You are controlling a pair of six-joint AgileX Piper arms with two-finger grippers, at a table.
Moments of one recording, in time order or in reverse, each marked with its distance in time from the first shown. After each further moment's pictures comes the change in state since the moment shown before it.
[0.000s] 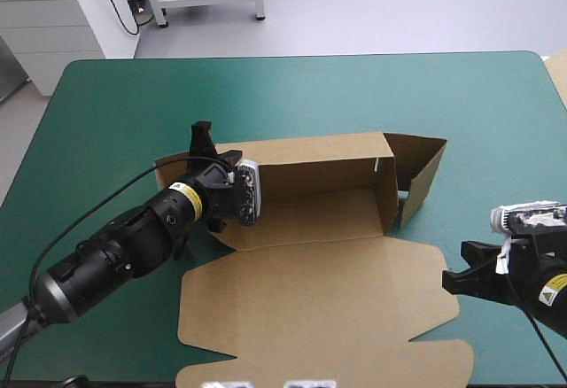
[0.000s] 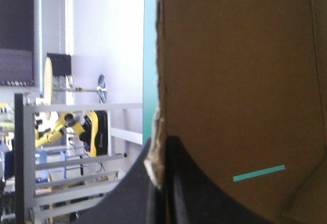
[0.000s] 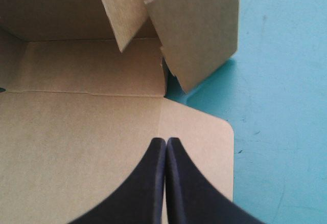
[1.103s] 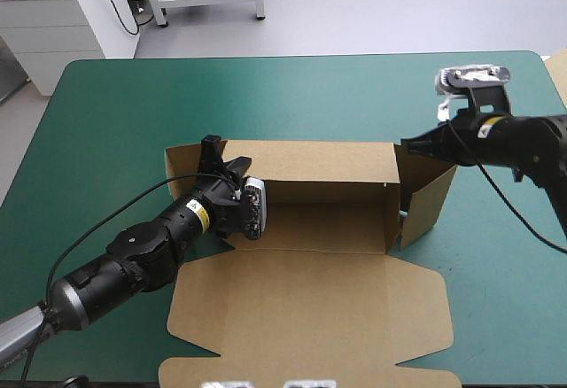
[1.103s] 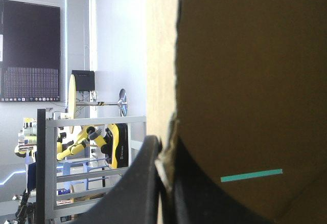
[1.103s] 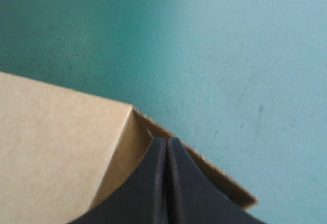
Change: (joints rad) left arm -0.006 0.023 0.130 0.444 -0.103 -0.427; right arm 0.000 0.664 -0.527 -0.032 -0.038 -0.049
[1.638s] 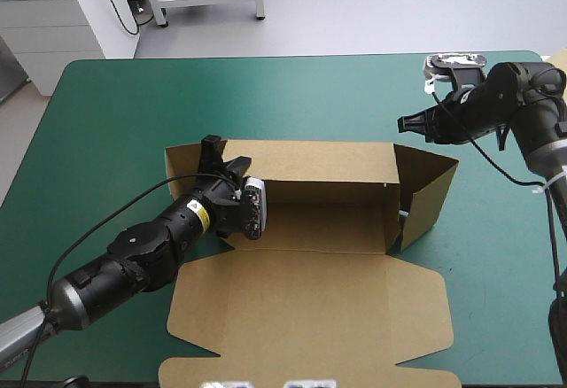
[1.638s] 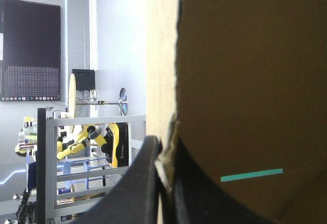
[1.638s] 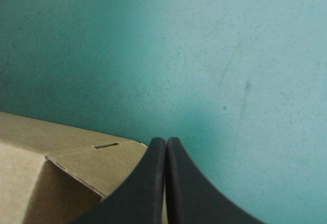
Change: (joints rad) left arm 0.000 0.002 0.000 0.009 0.002 -0.009; right arm -0.085 0.285 -0.188 0.014 0.163 -0.028
